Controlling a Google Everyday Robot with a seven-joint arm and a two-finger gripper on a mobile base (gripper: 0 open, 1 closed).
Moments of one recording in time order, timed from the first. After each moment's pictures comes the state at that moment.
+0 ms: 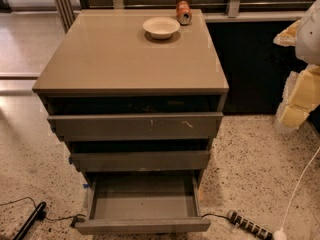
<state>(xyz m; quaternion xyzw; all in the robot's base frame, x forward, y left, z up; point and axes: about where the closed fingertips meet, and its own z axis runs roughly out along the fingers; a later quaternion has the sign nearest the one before) 0.438 -0.215 0.981 -0.60 0.78 -0.04 0.17</state>
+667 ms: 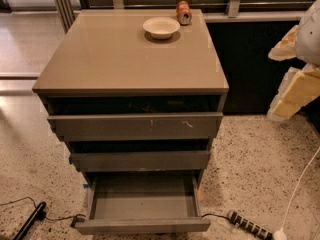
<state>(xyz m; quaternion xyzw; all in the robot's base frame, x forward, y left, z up) 0.438 -0.215 0.981 -0.60 0.78 -0.04 0.17</state>
